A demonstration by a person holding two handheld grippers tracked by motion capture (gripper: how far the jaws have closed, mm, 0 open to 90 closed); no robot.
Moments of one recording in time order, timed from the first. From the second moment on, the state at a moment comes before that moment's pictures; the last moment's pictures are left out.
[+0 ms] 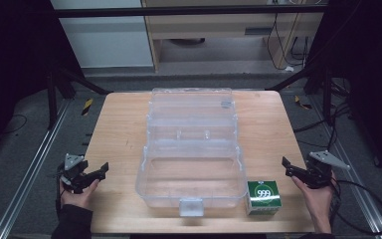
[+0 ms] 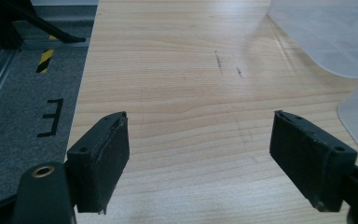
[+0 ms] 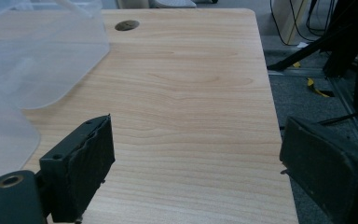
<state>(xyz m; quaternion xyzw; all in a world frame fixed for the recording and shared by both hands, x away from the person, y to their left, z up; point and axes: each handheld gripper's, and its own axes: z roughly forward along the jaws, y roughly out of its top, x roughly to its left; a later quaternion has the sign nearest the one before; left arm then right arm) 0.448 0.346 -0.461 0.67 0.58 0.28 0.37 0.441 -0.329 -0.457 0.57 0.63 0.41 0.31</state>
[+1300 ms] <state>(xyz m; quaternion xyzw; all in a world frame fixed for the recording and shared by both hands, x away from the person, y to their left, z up) 0.450 0.339 -0.468 0.69 0.58 0.27 0.34 0.437 -0.290 -0.361 0.33 0.84 0.37 0.23</state>
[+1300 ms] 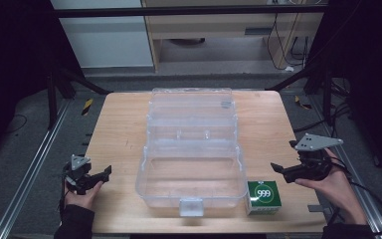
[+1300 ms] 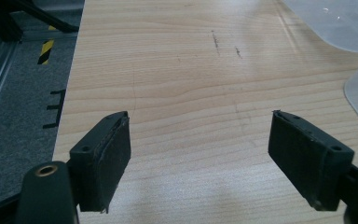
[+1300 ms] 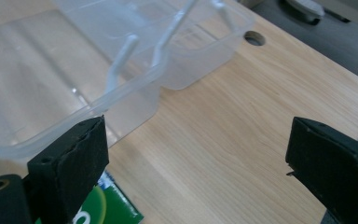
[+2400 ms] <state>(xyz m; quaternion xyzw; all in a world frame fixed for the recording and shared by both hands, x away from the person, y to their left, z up) 0.450 0.338 -0.468 0.70 0.57 0.27 0.34 0.423 -0.251 -0.380 0.17 0.94 0.26 0.13</state>
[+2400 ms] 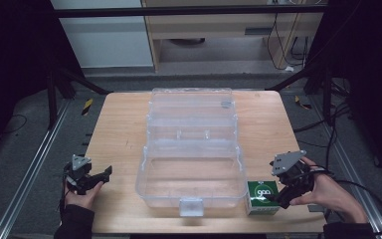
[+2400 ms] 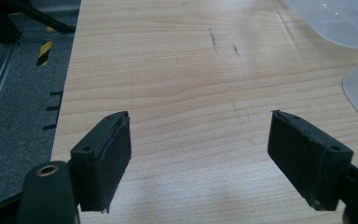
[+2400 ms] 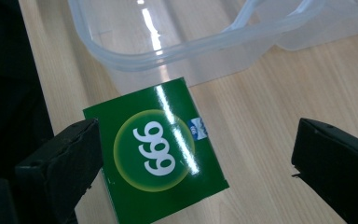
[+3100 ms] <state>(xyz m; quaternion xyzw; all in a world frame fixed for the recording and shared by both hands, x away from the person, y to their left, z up) 0.450 0.337 -0.468 0.70 0.57 0.27 0.34 0.420 -0.233 -0.405 0.12 0.97 0.20 0.10</state>
